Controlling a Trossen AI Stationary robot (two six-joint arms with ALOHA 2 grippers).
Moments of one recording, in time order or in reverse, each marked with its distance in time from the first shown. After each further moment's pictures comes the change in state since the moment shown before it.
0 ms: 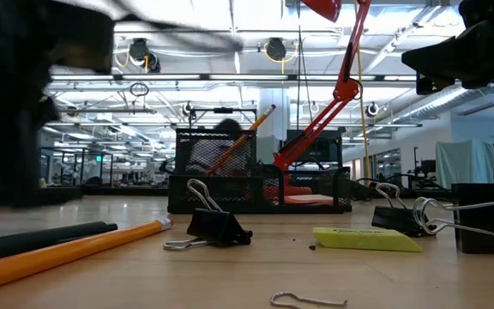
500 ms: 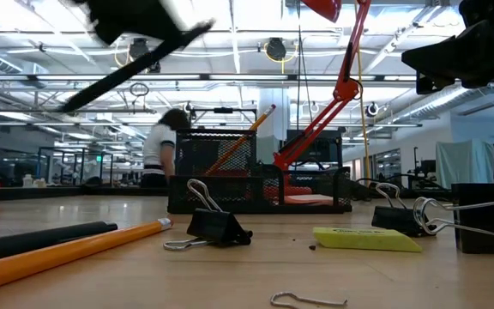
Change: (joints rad) left arm 0.046 -0.184 0.003 0.304 -0.423 0.473; right arm 0.000 0.000 0.000 0.004 0.000 -0.003
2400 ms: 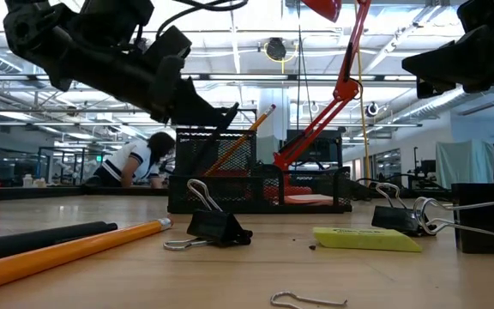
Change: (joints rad) left arm 0.500 -0.033 -0.528 0.972 0.324 0.565; right arm 0.000 0.000 0.000 -0.034 0.003 0.021
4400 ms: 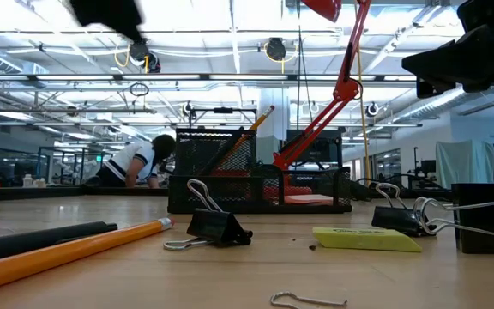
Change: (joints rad) left arm -0.447 -0.064 0.680 -1.452 -0.122 -0.759; right arm 0.000 0.002 0.000 0.005 -0.003 0.002
